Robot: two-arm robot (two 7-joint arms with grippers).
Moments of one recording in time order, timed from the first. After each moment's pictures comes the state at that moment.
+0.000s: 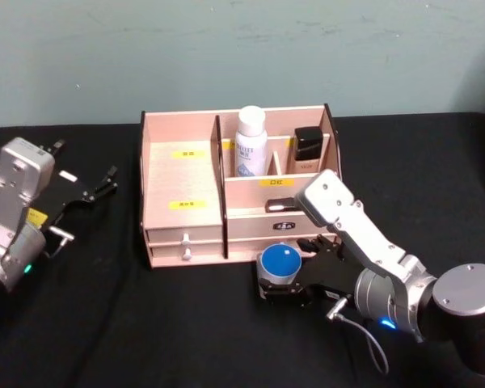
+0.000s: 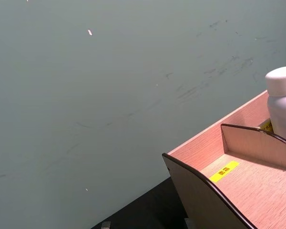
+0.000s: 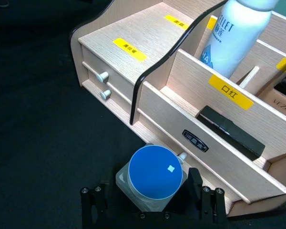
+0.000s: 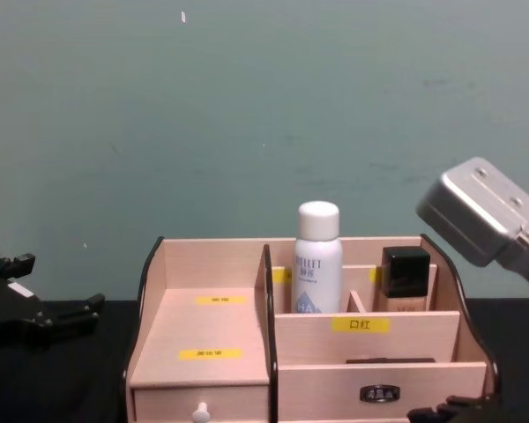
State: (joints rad) left arm -0.20 0.60 0.45 -1.41 -0.25 -0.12 0.03; right arm 0.09 0.47 -0.50 -1.85 0.14 0.66 0.29
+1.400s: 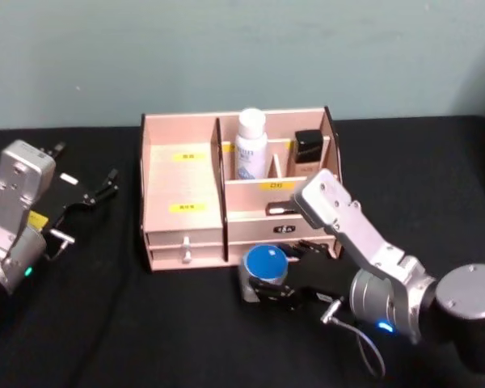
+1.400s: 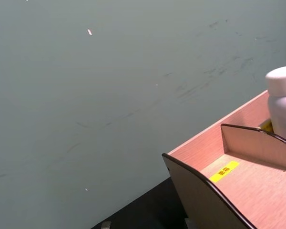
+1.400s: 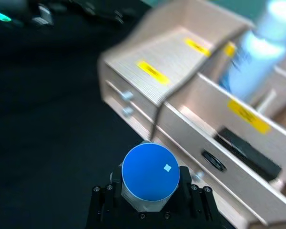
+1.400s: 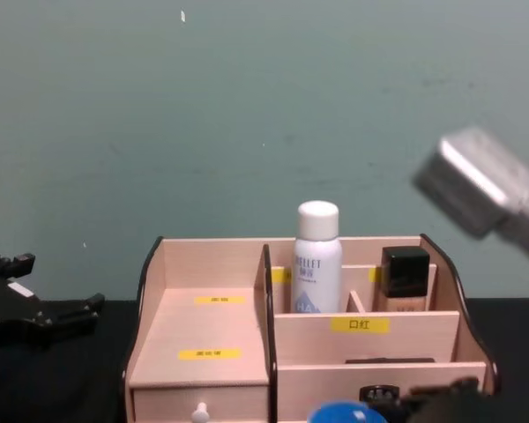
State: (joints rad) left arm -0.20 0.60 0.45 -1.41 -0.25 -0.12 0.03; right arm 0.07 0.44 -0.47 -1.87 0.12 0.63 0.36
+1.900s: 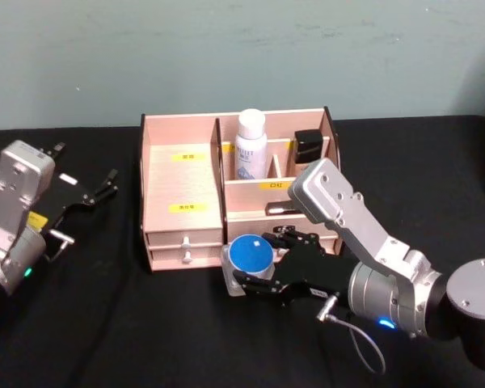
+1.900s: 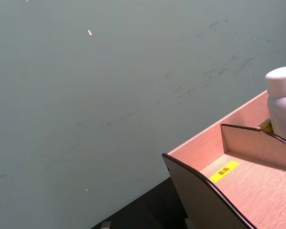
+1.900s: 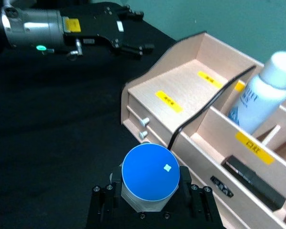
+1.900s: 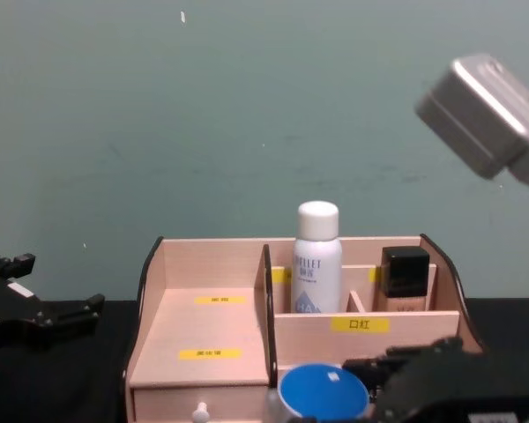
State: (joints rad) left arm -0.20 0.60 0.45 -1.41 -0.25 -0.12 0.03; right arm 0.06 0.46 -0.46 -1.95 0.12 0.60 0.42
